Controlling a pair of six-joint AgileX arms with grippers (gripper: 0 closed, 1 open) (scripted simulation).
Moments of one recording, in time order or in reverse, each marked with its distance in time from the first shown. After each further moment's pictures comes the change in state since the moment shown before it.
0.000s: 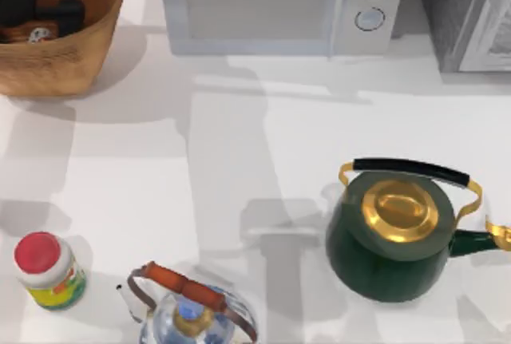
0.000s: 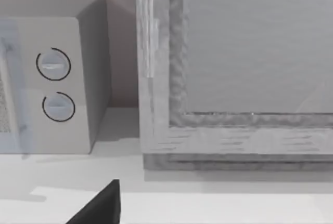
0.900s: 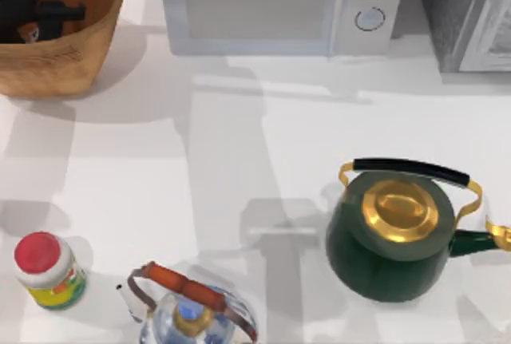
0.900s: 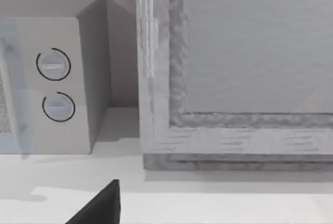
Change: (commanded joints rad) left arm 0.000 0.000 0.000 0.000 0.000 0.000; right arm 0.000 0.000 0.000 0.000 0.000 0.000
